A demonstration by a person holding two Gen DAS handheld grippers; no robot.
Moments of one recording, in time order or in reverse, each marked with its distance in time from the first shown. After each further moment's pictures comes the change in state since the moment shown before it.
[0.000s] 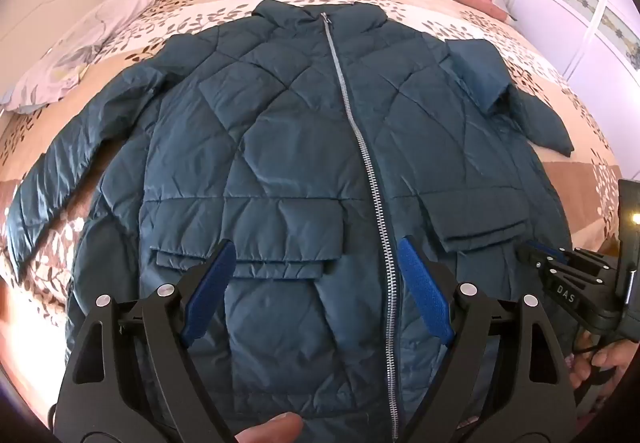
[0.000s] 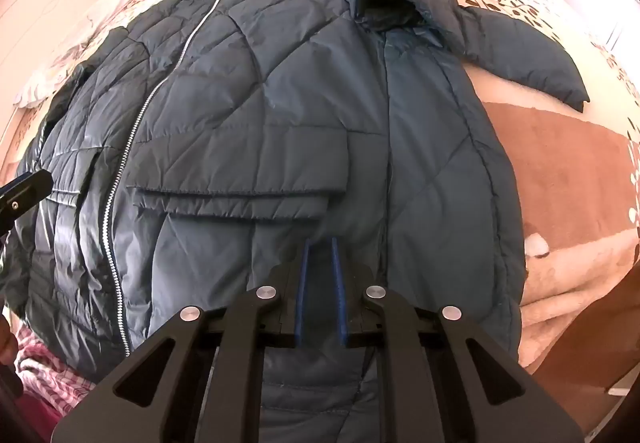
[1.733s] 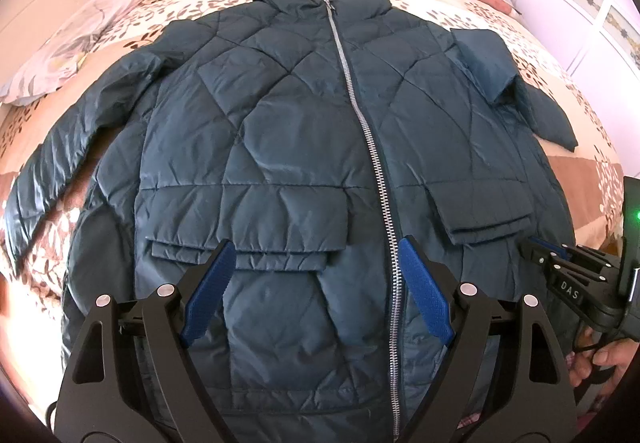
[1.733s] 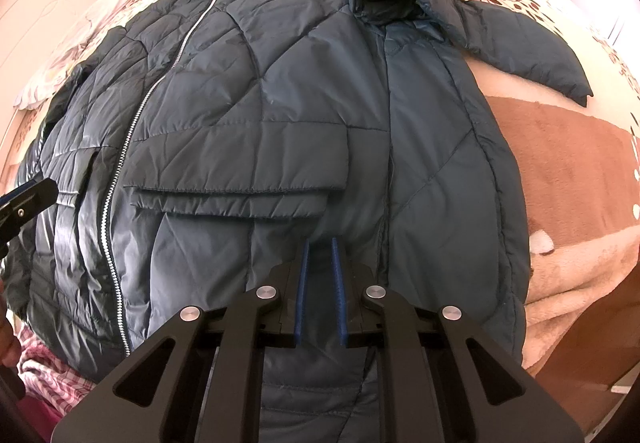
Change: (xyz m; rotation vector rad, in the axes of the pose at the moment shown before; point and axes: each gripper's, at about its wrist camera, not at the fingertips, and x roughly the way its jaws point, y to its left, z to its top) left arm 0.010 0.001 -0.004 -0.005 0.040 0.003; right arm 0.004 -0.001 0.000 0.004 0.007 0.007
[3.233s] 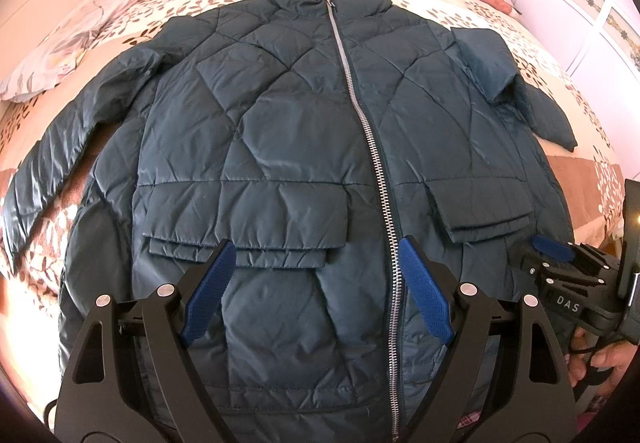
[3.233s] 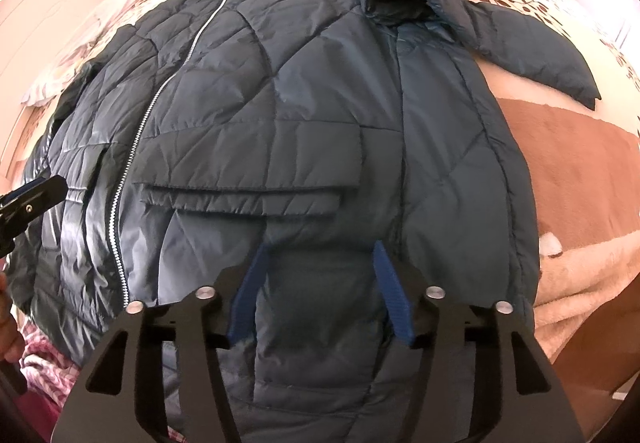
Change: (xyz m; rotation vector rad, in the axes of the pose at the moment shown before) left arm 0.001 -0.002 -0.002 -0.002 0.003 -0.001; right arm 0.000 0.005 -0.002 -0.022 -0.003 0.027
